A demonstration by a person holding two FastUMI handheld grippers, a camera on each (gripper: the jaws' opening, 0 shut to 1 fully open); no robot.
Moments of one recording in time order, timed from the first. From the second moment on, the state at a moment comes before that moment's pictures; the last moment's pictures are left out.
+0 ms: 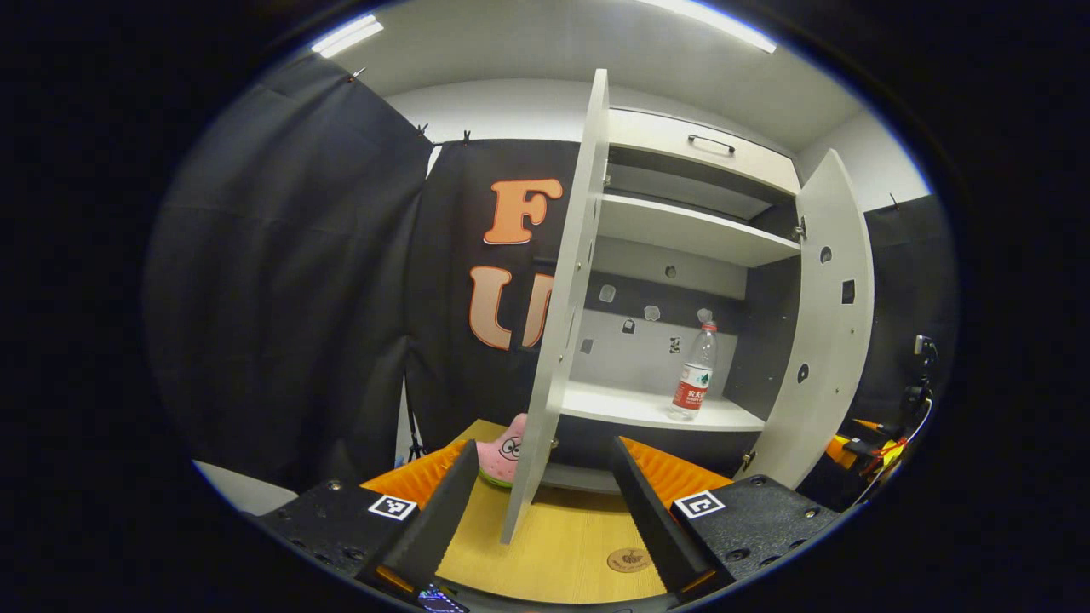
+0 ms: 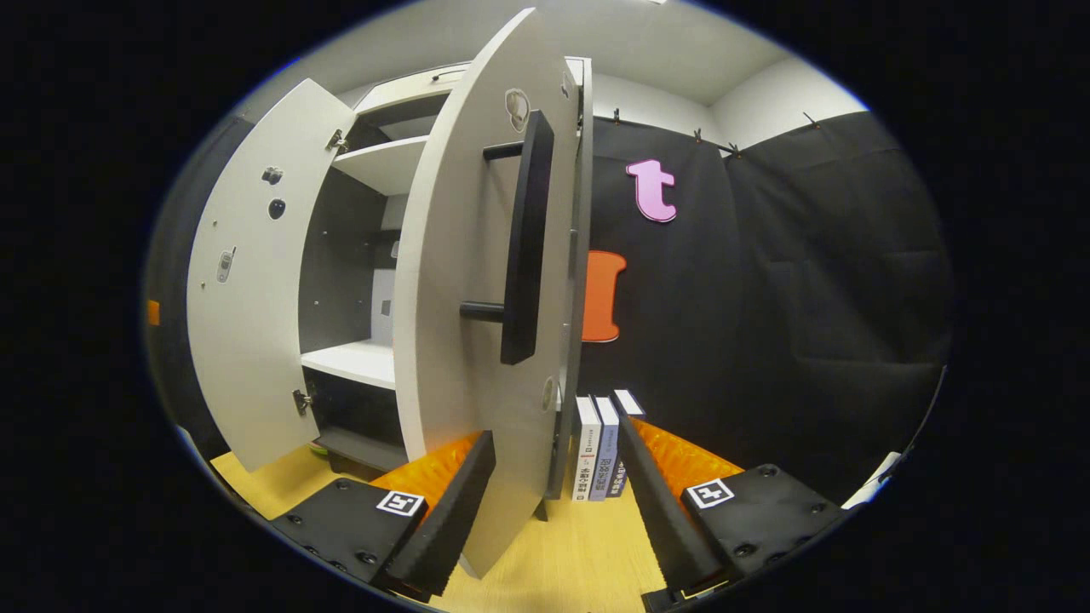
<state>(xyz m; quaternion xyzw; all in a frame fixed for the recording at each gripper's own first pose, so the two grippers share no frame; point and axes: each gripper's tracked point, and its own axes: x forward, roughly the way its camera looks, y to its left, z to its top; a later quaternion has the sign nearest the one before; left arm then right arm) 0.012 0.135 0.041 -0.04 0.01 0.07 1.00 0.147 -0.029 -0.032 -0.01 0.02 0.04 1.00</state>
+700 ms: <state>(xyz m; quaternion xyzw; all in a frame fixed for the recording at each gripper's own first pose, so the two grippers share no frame) 0.008 0.158 0.043 -0.03 0.01 0.10 0.99 0.205 -0.004 -0.038 -0.01 0.01 0.05 1.00</state>
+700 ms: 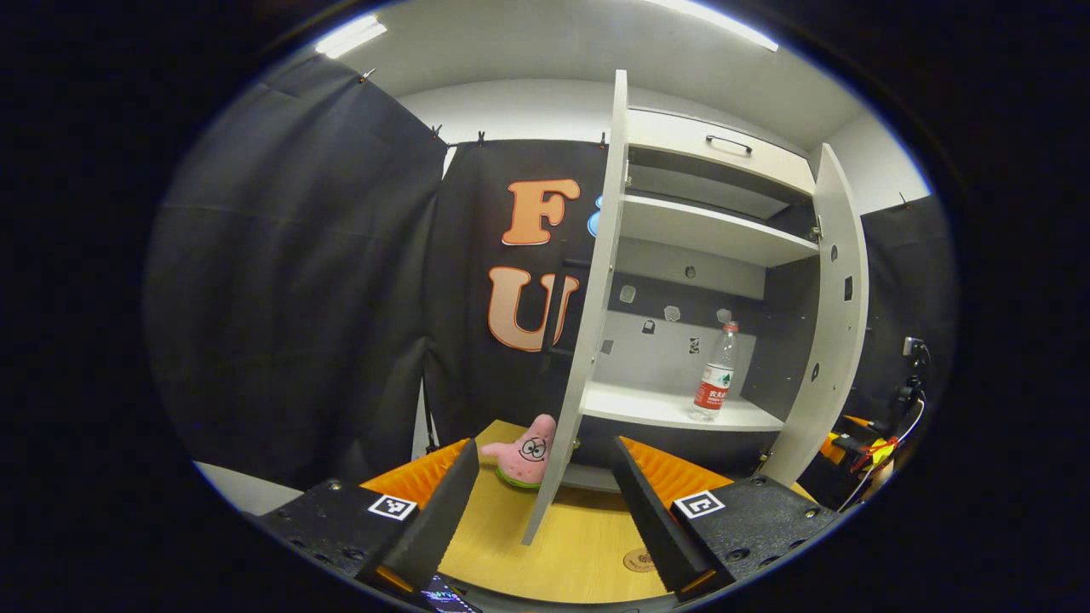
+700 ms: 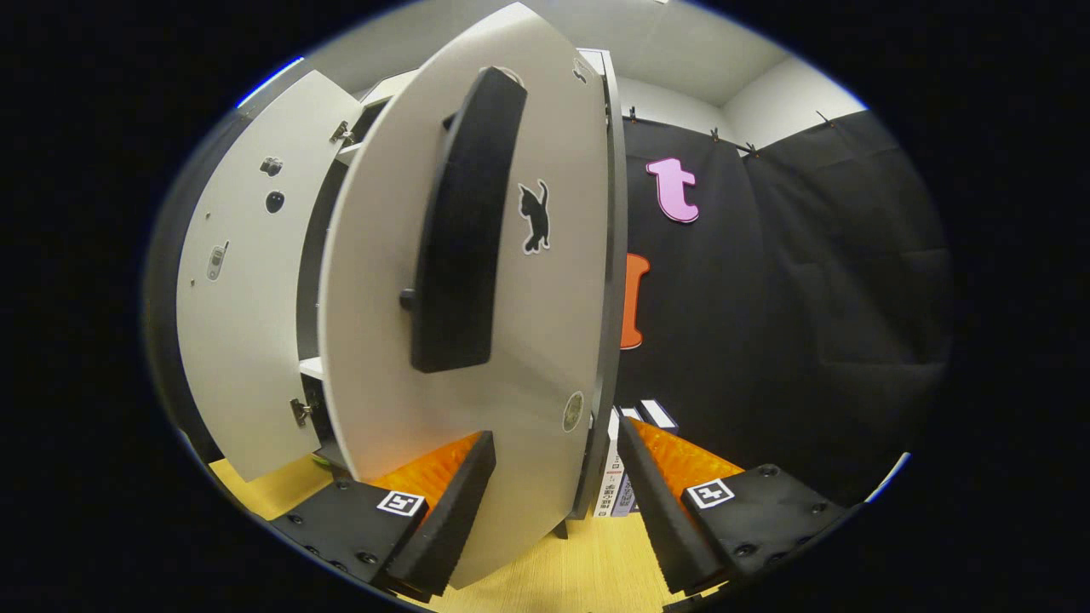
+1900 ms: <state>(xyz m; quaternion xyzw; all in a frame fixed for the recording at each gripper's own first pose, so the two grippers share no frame) 0.085 0.218 0.017 0.00 0.03 0.13 0.99 0.276 0.051 -0.048 -0.02 0.03 0.06 1.00</state>
